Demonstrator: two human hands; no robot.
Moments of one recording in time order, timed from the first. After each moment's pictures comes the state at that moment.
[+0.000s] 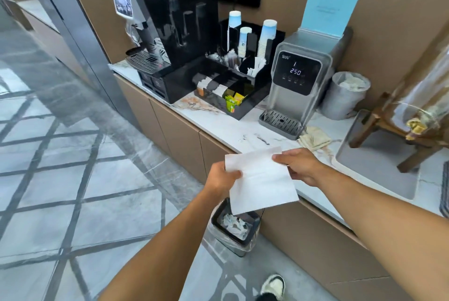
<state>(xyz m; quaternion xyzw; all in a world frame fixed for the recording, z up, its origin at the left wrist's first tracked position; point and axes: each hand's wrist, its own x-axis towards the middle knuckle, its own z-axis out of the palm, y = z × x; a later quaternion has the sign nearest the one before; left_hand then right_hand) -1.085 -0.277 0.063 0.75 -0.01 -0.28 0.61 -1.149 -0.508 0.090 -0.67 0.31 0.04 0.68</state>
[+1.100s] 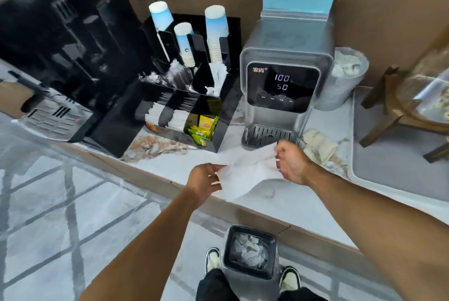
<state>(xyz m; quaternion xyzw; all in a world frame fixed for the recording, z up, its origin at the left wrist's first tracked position) -0.836 -0.399 0.023 0.63 0.04 -0.47 0.61 -0.975 -0.609 0.025 -0.45 0.40 0.02 0.80</state>
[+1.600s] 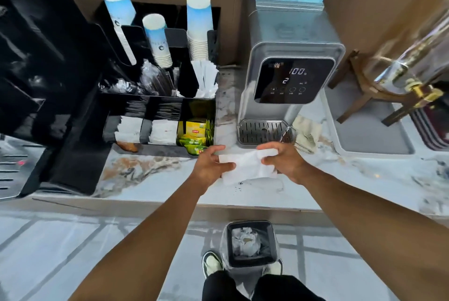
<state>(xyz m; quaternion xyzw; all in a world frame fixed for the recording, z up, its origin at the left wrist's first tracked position) -0.748 -0.423 0.002 0.67 -0.20 -0.52 0.49 -0.944 -0.554 0.016 -0.63 0.51 -0.10 0.58</state>
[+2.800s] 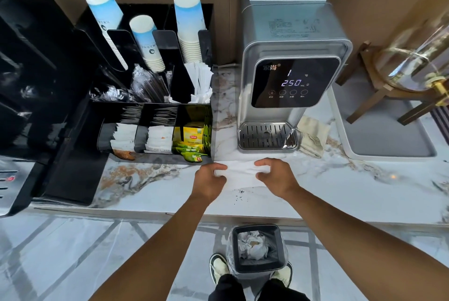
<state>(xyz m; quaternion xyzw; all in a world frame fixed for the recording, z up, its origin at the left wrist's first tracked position) -0.751 -0.430 -0.033 0.82 -0.29 -0.38 0.32 -0.932 -0.541 -0.027 -0.74 0.52 -0.05 0.43</state>
